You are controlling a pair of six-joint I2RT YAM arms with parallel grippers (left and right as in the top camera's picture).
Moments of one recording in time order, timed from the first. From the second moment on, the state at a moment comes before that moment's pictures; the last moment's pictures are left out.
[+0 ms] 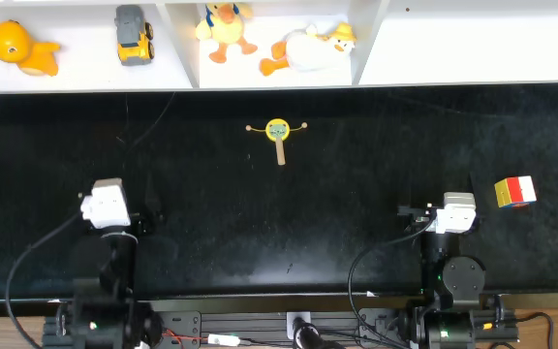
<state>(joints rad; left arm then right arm) 0.03 0.25 0.11 -0.08 -0.09 0.01 0.00 0.01 0.02 -0.01 0.08 -0.11</state>
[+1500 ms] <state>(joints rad) 0.03 0.02 0.01 -0.08 -0.01 0.01 0.00 0.03 0.03 -0.06 0.09 -0.11</state>
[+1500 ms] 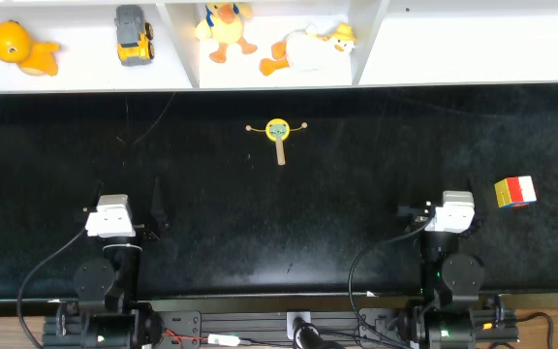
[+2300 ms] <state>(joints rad) 0.03 0.02 0.01 -0.08 -0.01 0.01 0.53 1.56 1.14 -0.71 0.05 0.41</state>
